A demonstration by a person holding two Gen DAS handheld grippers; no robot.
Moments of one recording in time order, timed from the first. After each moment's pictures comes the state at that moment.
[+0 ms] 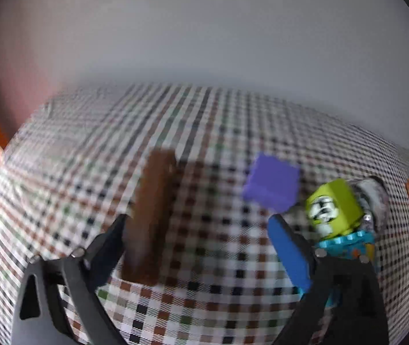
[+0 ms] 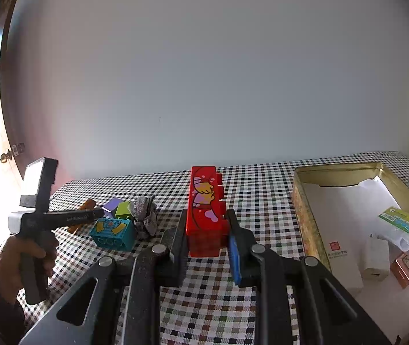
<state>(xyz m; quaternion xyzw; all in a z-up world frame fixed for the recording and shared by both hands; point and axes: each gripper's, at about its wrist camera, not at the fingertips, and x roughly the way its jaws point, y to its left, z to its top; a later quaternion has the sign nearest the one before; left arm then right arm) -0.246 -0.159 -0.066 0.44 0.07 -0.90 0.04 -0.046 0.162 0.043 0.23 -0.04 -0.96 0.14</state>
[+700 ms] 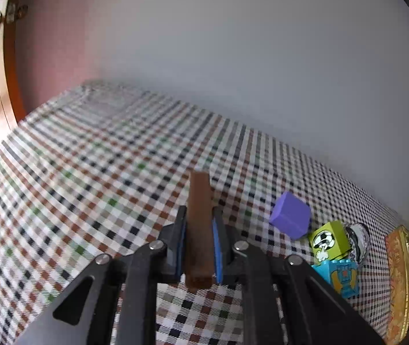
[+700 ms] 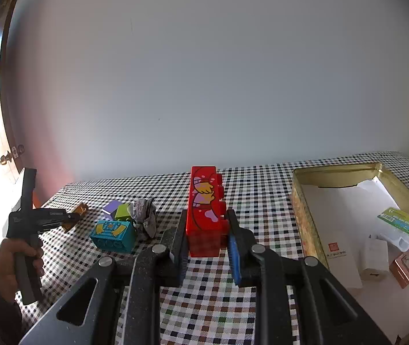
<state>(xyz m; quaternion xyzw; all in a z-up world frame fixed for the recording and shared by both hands) -0.205 -0.213 -0.050 0.36 0.17 -0.92 0.06 -0.045 0.164 0.045 0.22 -0.05 -0.97 0.14</state>
